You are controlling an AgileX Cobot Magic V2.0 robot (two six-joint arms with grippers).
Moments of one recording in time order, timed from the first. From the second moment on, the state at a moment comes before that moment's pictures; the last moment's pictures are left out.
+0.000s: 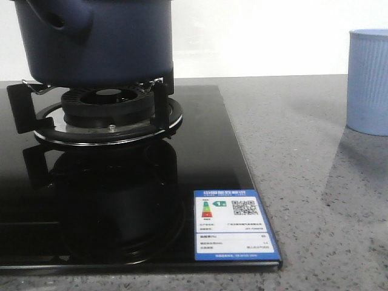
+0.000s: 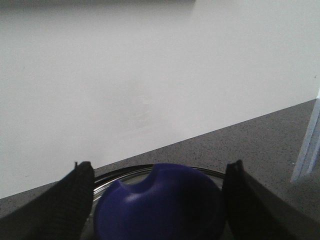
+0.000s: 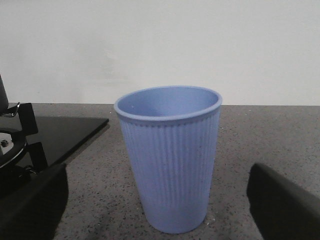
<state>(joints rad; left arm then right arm) -0.56 1.29 -0.92 -0.43 -0.21 0.41 -0.26 0.96 0.01 -0.51 -1.04 0.36</state>
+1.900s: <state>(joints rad) -0.29 0.45 -0.47 -0.43 -0.10 0.42 -0.25 0.27 -0.44 -1.77 -0.58 1.74</state>
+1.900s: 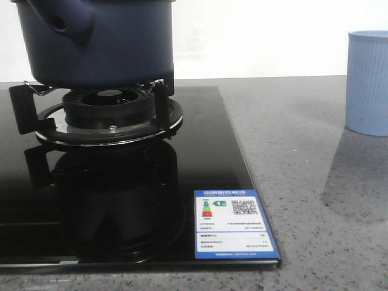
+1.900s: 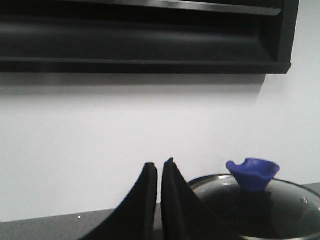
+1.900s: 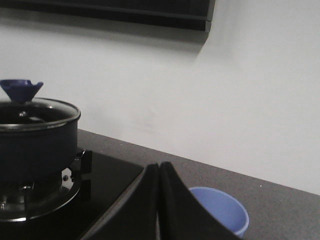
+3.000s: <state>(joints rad) -0.29 0.23 -0.22 -0.45 -0.10 0.42 -0.25 0.01 -0.17 -1.82 -0.63 1.75</state>
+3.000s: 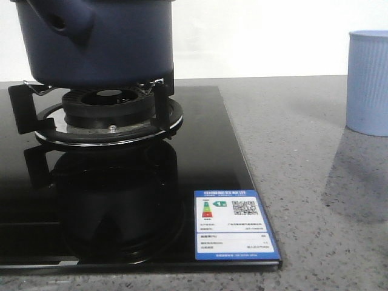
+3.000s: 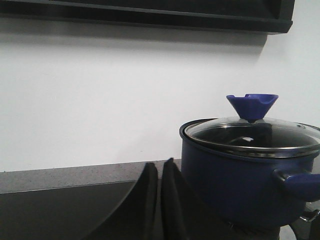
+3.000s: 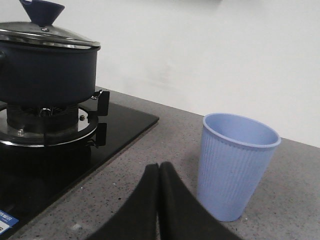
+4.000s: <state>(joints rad) 0.00 0.00 0.00 -0.05 0.11 -0.06 -0.25 0.01 -0.17 -1.82 -0.63 1.75</state>
